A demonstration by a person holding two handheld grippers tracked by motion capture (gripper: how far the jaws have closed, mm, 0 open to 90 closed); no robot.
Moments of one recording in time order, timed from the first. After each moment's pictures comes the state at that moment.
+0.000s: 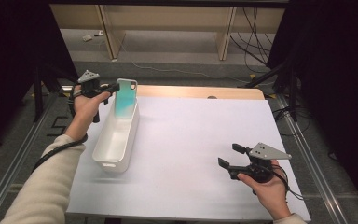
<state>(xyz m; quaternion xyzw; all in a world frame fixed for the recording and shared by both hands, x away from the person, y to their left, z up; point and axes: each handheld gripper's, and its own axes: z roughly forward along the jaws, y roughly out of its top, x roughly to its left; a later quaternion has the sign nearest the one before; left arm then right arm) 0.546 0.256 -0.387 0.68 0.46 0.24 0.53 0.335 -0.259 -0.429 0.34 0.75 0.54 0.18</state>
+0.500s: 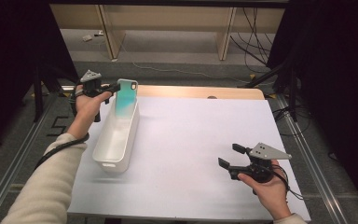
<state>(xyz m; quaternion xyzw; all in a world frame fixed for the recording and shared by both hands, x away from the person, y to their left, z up) 0.551 0.255 -0.389 0.68 0.46 0.24 0.52 0.336 -0.261 -0.429 0.34 0.75 0.54 0.18</state>
